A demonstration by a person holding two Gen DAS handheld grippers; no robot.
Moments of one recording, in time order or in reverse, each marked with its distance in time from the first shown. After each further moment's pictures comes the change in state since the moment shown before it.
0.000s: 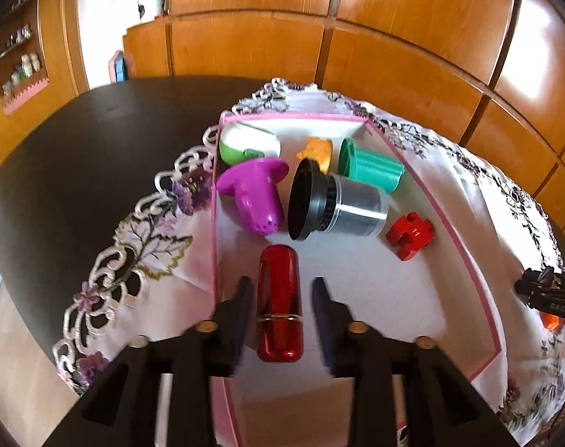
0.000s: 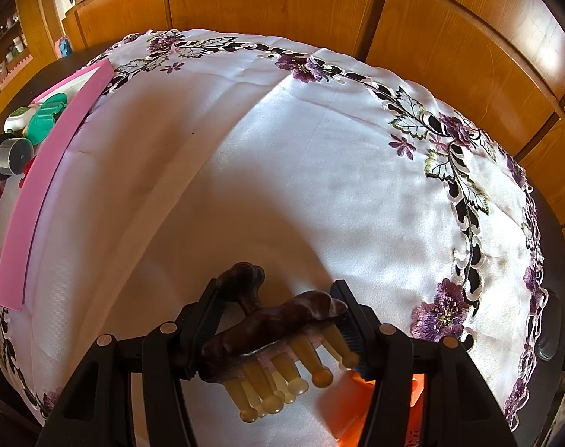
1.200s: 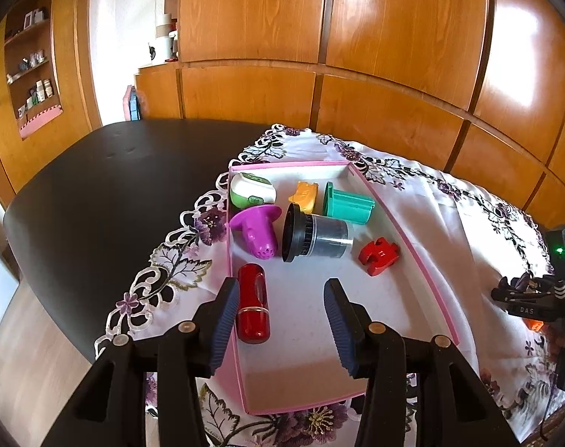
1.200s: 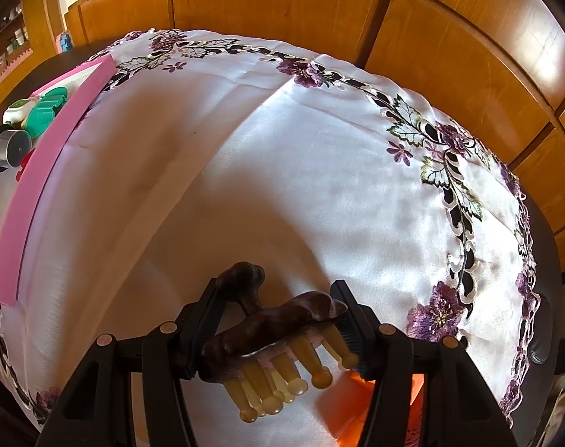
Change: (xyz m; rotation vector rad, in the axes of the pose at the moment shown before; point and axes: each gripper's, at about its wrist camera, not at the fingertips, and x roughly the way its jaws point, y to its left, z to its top) left arm -0.060 -0.010 -0.003 0.011 -0.127 0.022; right arm -0.002 0.006 -0.003 -0.025 -0.020 -0.040
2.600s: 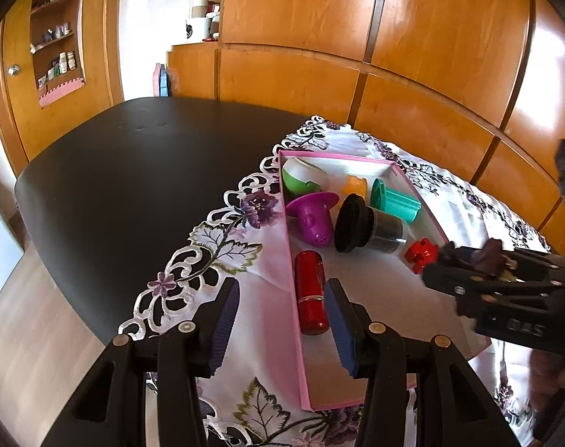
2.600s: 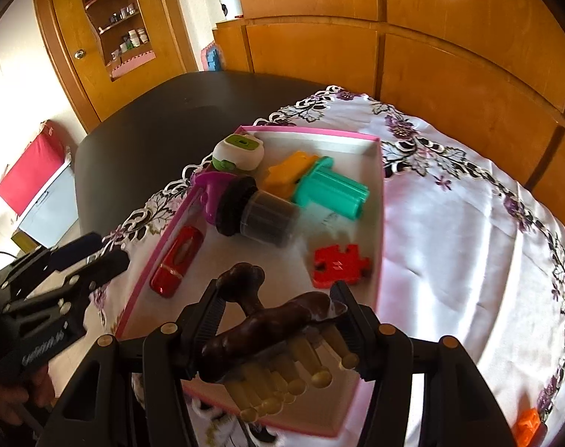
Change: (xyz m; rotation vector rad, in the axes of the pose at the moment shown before) left arm 0.009 0.049 -0.011 -0.105 0.027 0.040; right arm -0.069 0.215 0.061 -0.197 -0.158 0.385
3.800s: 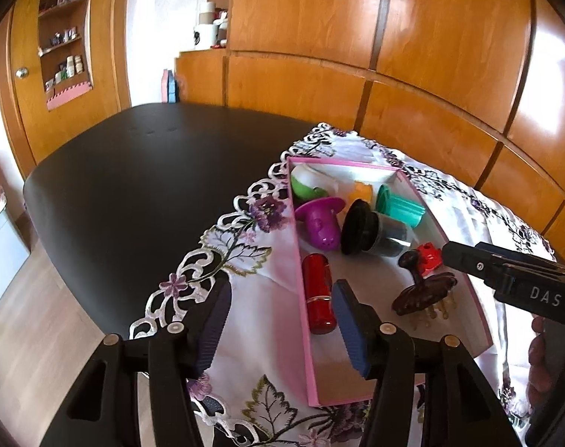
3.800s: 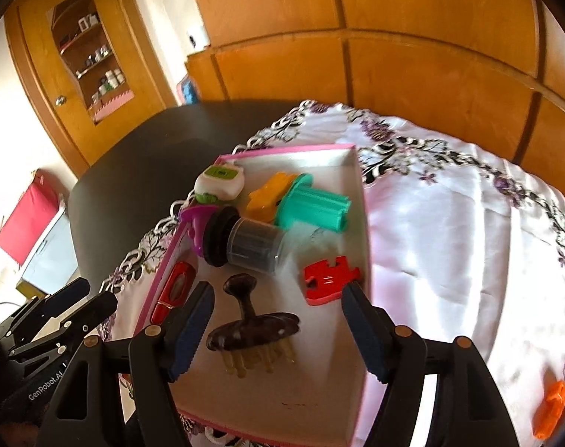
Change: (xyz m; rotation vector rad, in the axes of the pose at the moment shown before) left arm -0.010 0.000 -0.002 0.003 -0.033 0.026; right arm -0.020 -0.016 -0.006 0.156 -0.119 -0.006
